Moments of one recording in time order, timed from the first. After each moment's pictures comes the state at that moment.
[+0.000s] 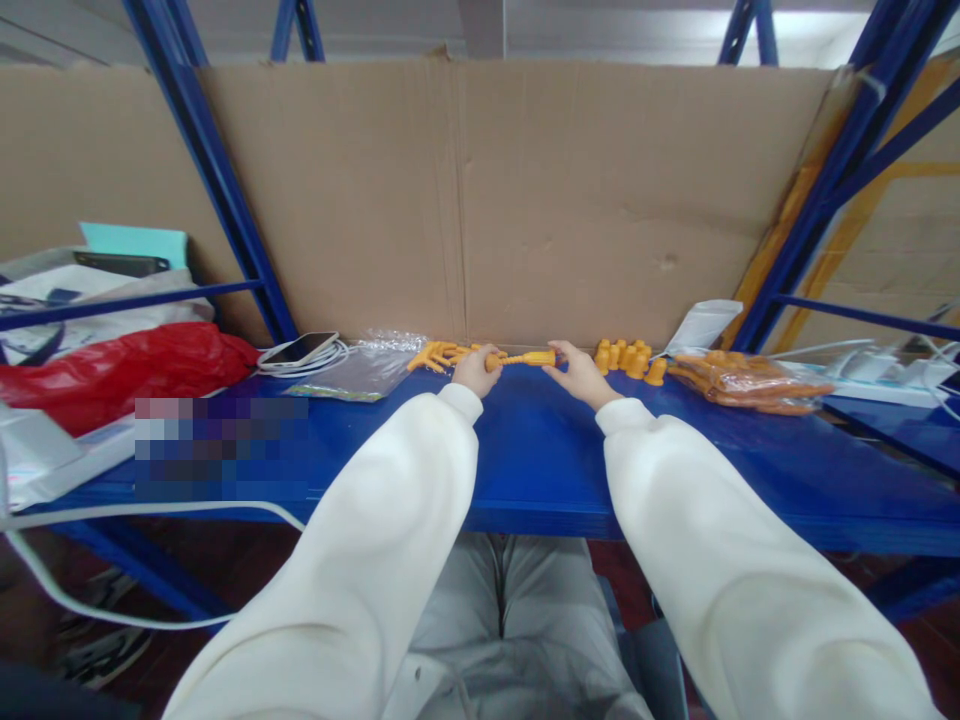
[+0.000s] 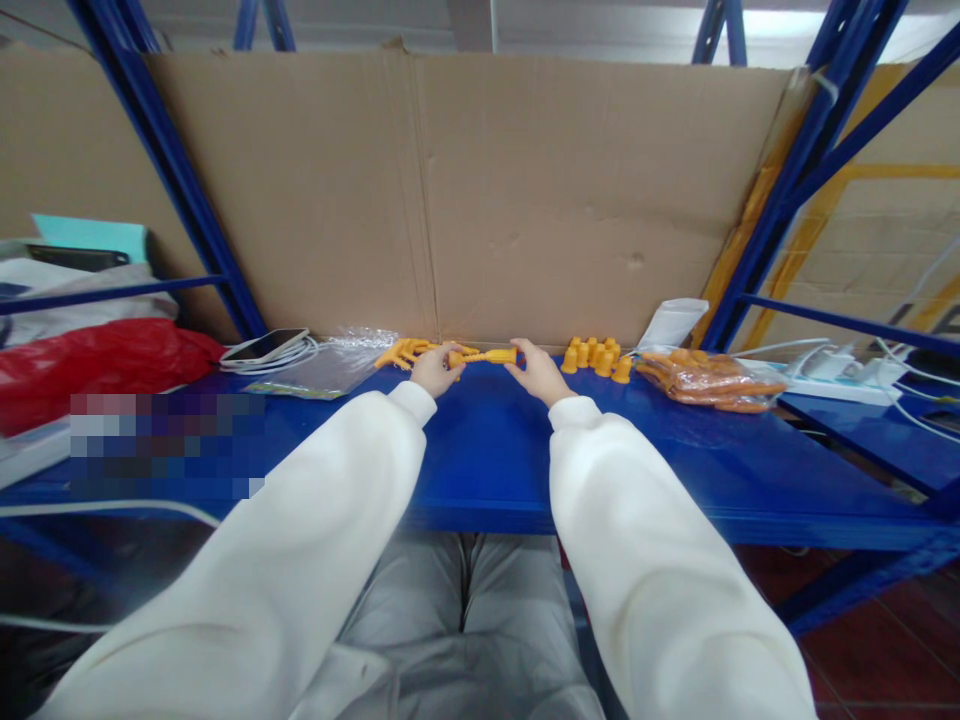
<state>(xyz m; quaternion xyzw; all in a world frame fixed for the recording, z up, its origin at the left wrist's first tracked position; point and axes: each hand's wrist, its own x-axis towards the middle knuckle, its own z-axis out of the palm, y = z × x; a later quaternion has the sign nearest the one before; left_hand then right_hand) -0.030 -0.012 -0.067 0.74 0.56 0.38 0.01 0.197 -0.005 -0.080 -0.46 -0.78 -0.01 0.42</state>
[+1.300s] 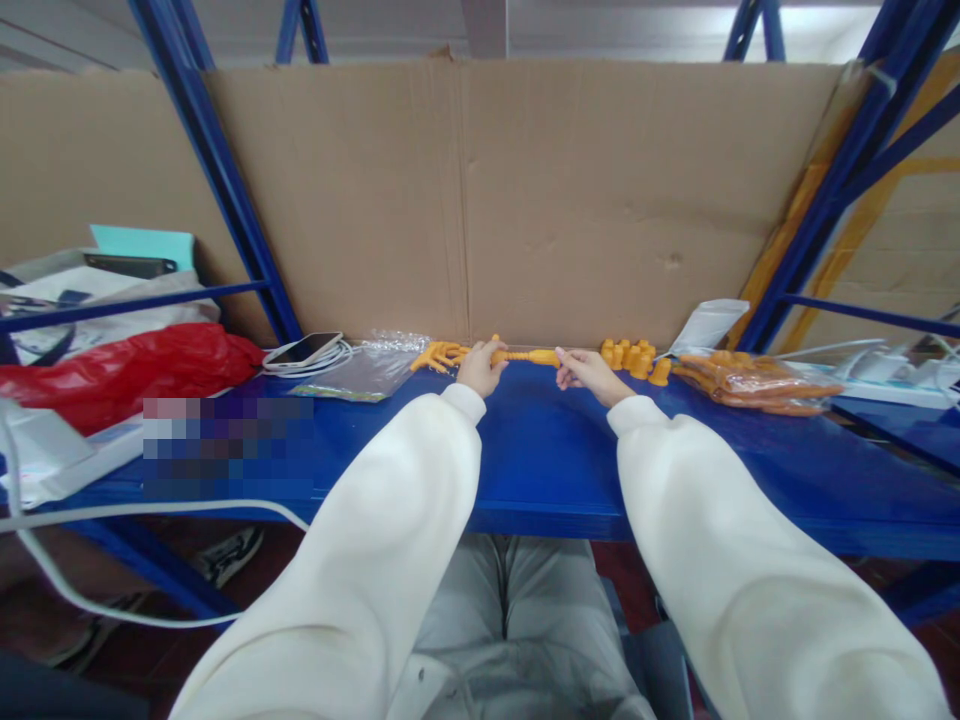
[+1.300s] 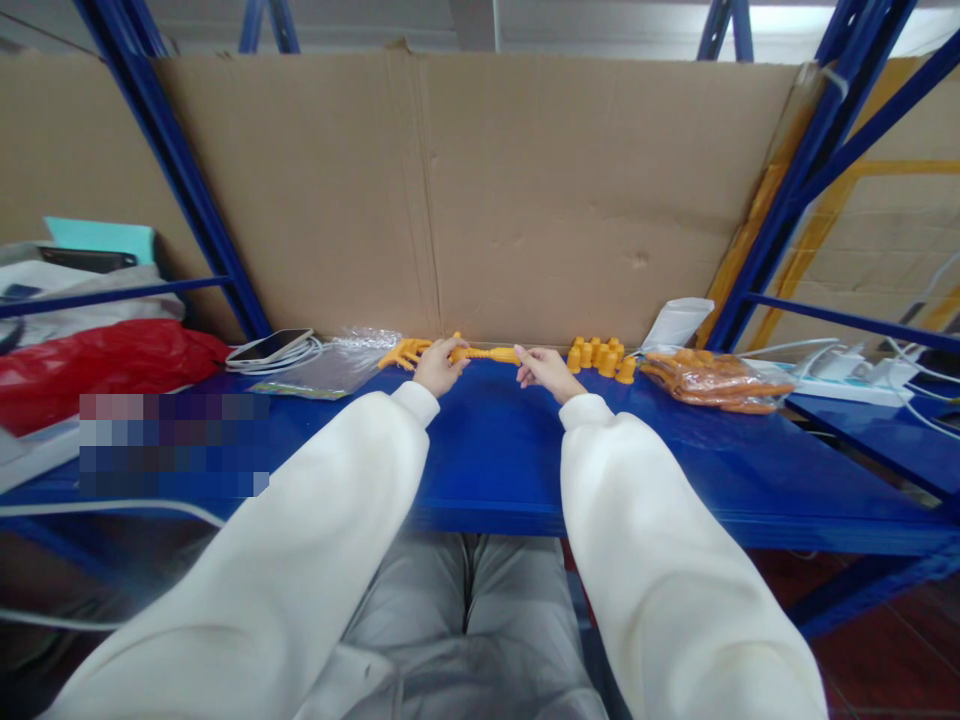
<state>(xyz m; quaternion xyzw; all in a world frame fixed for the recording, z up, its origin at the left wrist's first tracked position) -0.034 0.004 -0.075 0.76 0.46 0.45 -0.03 0.186 -0.046 -0.051 -0.49 -0.60 0.40 0.49</state>
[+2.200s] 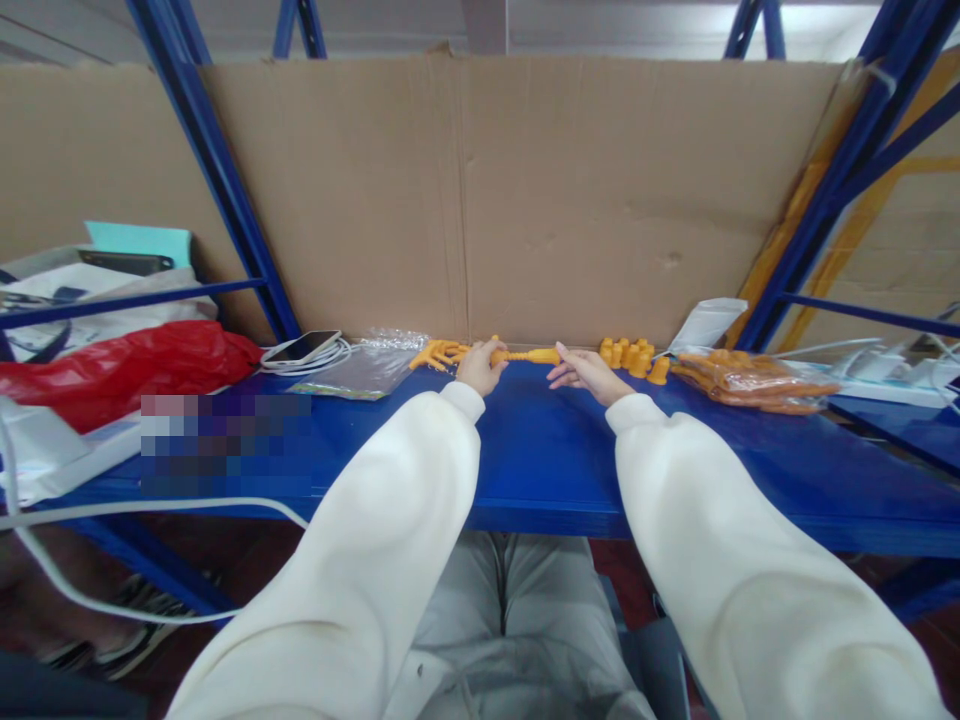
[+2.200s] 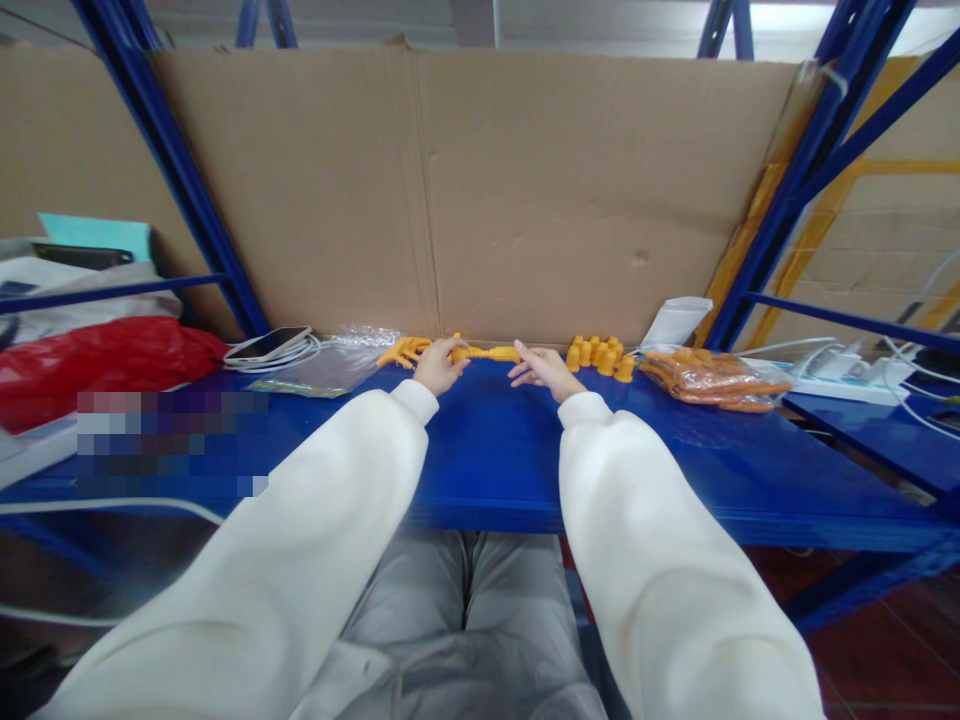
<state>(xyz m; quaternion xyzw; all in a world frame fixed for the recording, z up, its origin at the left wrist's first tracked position) -0.033 0.007 -0.077 0.76 0.47 0.45 -0.02 0.185 -0.050 -0.049 -0.50 -0.58 0.42 0.48</state>
